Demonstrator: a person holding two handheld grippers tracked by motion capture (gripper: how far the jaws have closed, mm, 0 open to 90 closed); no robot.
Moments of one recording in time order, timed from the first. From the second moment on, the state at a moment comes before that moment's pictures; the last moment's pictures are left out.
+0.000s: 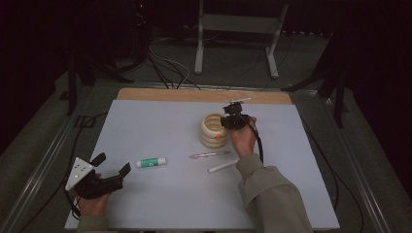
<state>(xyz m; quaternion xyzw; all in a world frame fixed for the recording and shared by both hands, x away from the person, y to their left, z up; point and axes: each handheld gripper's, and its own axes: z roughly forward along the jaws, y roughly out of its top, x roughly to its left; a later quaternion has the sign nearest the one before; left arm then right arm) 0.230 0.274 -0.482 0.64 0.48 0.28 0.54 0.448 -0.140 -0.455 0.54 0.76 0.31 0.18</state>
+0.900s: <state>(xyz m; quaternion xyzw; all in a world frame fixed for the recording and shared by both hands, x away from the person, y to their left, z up) 0.232 0.273 -0.484 0.64 0.48 0.28 0.54 0.429 -0.160 -0.431 0.47 0.77 0.39 0.19</state>
